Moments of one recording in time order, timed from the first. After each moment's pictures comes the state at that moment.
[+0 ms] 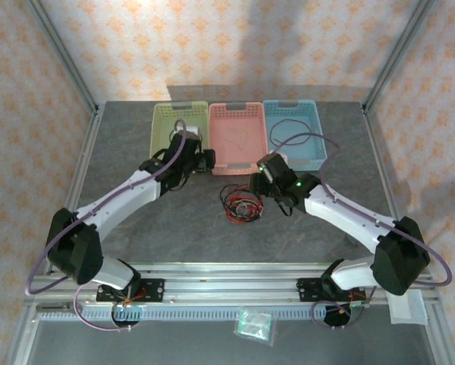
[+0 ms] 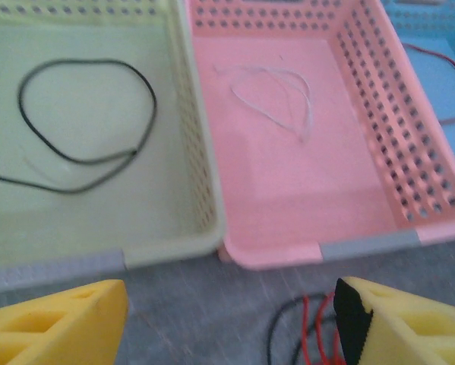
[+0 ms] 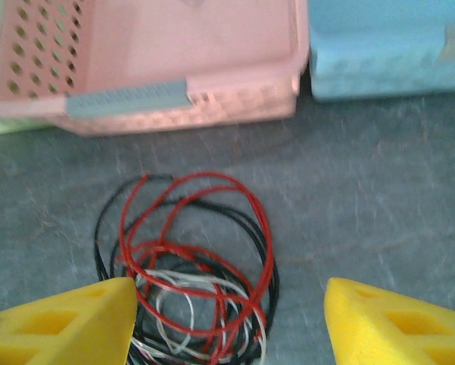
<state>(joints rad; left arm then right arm) -0.52 1.43 1.09 -0.36 -0.21 -0.45 0.69 1.34 0.97 -0.56 0.21 0.68</state>
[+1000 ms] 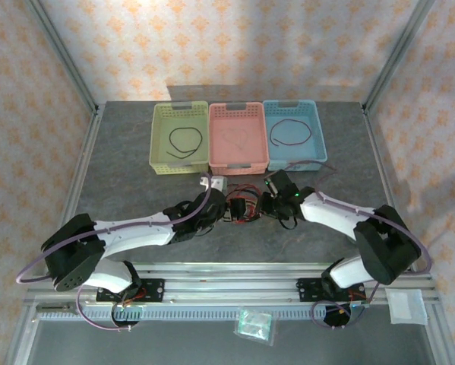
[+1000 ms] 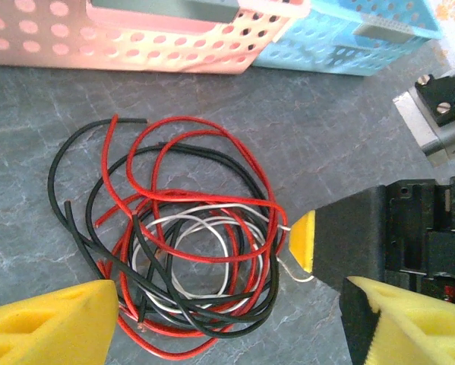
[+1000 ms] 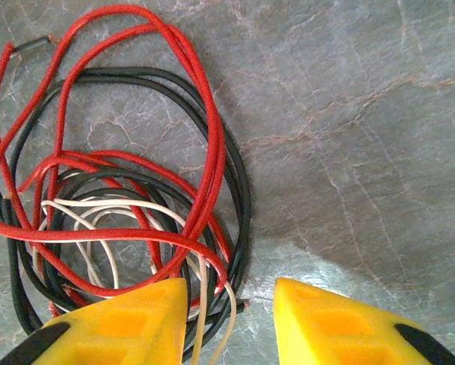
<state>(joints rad) -0.91 1.40 0.70 0.06 -0.24 -0.79 0.60 1.43 0.73 -0.37 -0.09 0.83</state>
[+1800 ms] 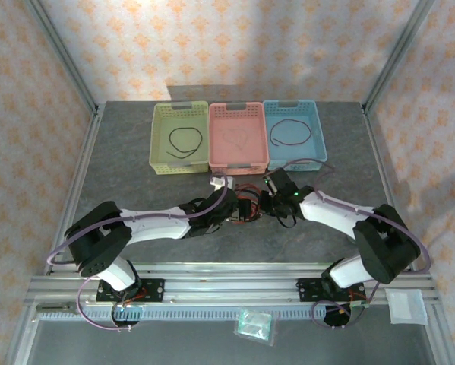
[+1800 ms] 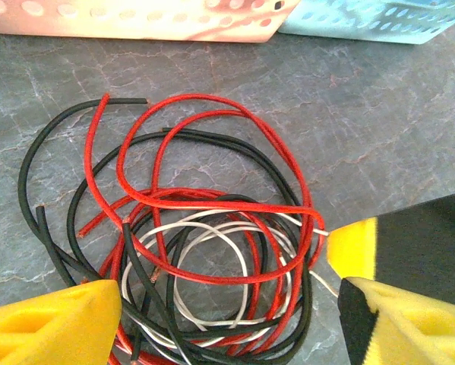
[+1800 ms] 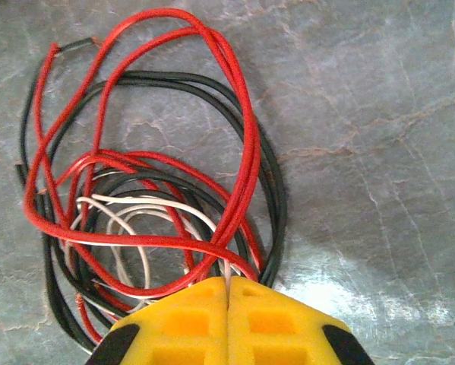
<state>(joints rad) -0.91 1.58 0.79 0.06 -0.25 -0.78 0.60 1.43 0.74 -0.35 -0.12 0.79</state>
